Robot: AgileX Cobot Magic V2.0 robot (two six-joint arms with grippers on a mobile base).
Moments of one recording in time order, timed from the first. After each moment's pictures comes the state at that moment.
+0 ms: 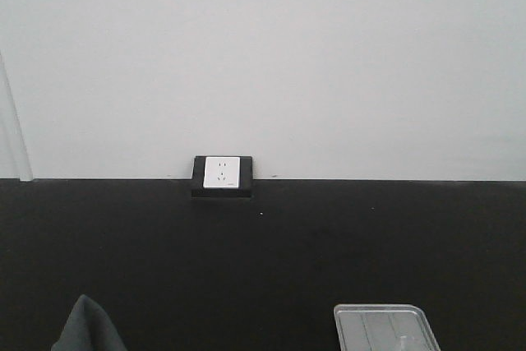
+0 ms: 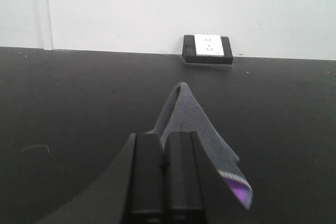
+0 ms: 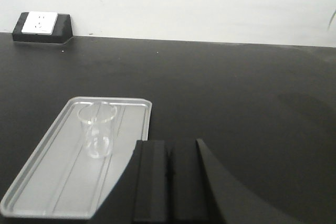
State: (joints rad) left arm -0.01 -0.01 0.03 -0.08 0.15 -0.06; right arm 0.02 -0.01 0.03 -0.06 0.22 0.02
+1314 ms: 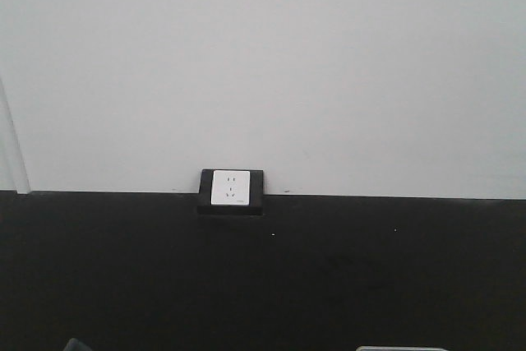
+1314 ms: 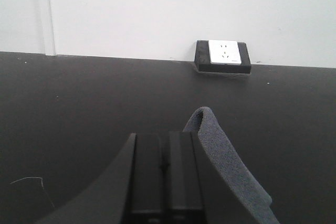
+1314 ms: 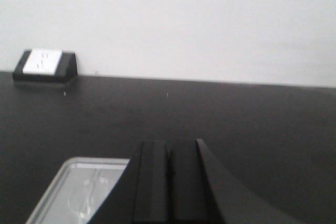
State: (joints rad) left arm -0.01 -0.01 0.03 -0.08 0.15 -0.07; right arm 0.02 -0.01 0.03 -0.06 0.09 0.02
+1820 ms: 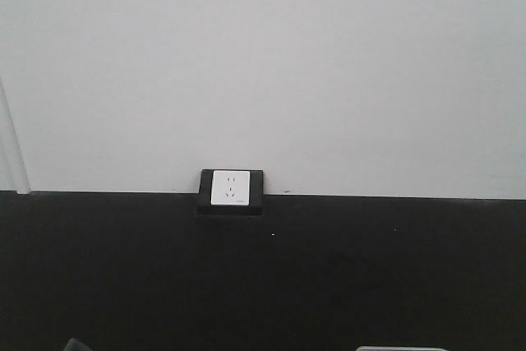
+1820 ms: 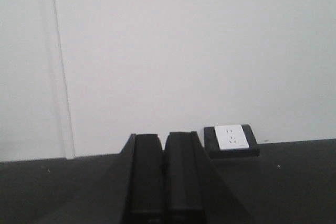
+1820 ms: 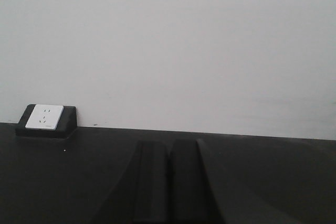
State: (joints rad) left arm -0.01 0.04 -0.27 -0.08 0.16 0.07; right arm 0.02 0.12 -0.32 -0.07 0.23 0.02
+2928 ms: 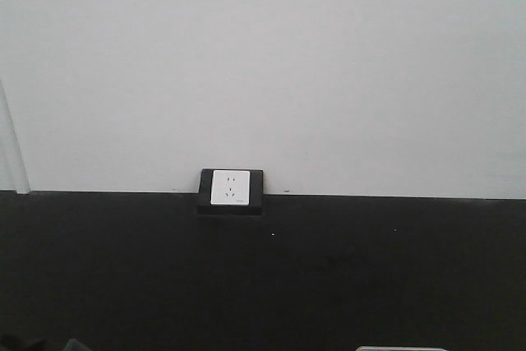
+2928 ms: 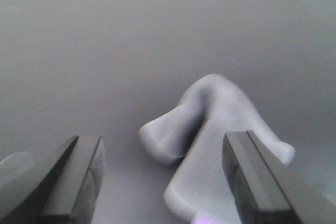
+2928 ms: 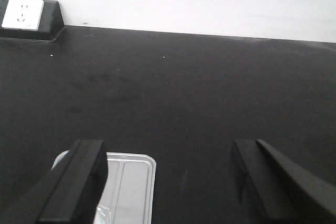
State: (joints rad) left arm -0.09 1.13 -0.73 -0.11 0.48 0.12; right arm 0.02 0.64 -0.47 -0.07 0.28 0.02
